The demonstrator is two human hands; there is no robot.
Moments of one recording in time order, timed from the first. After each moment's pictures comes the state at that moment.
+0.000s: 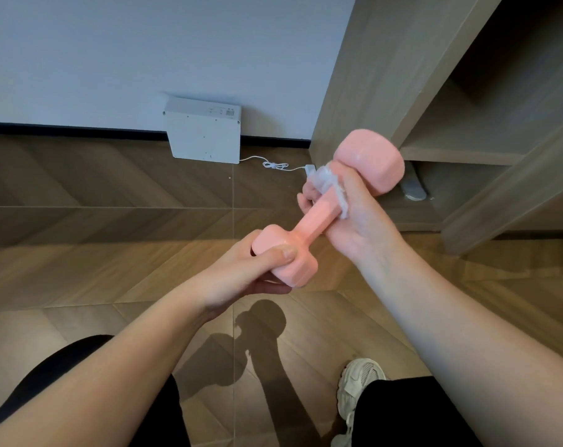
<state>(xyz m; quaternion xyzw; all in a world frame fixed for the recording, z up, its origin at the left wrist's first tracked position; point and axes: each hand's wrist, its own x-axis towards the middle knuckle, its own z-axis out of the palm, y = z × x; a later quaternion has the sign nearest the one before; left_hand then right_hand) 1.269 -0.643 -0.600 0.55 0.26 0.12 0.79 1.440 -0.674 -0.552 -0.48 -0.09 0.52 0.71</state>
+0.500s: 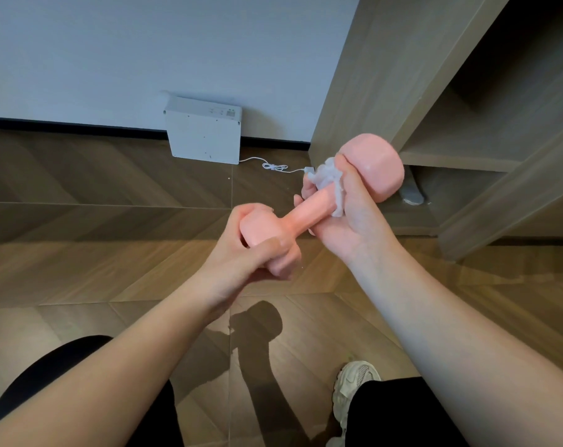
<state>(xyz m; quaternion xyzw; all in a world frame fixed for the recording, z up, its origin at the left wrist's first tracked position) 1.274 -0.649 -0.590 0.48 0.30 0.28 0.77 1.432 -0.669 -0.541 -0.44 0.01 0.52 0.73</state>
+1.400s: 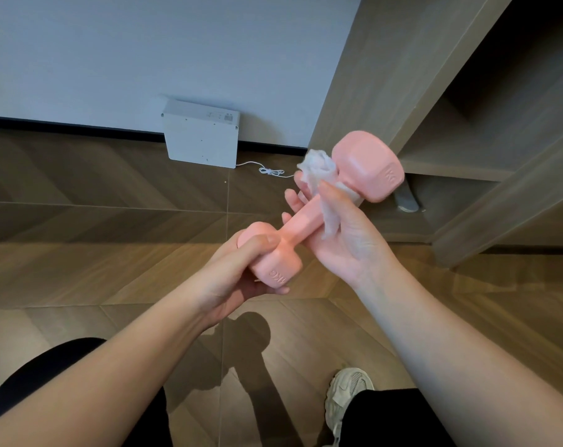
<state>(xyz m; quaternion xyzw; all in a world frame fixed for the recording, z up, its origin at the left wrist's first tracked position) 1.278 -0.646 -0.595 0.40 0.28 0.20 0.85 1.435 -0.692 -0.550 -0.39 -0.18 0.59 0.68</state>
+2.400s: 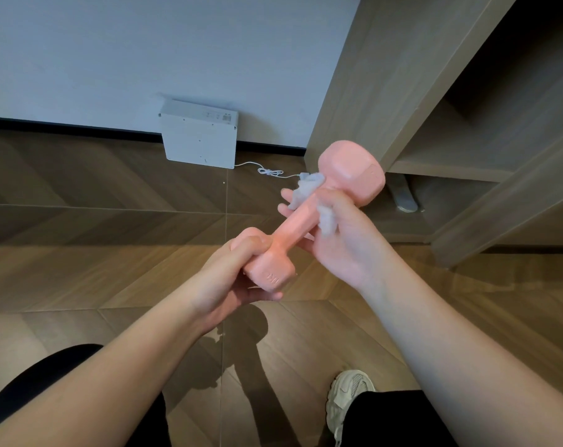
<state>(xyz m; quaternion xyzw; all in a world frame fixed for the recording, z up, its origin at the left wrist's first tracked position) 1.272 -0.639 -0.602 0.41 0.28 0.19 0.85 1.438 -0.685 -0.554 -0.51 -0.18 0.56 0.63</state>
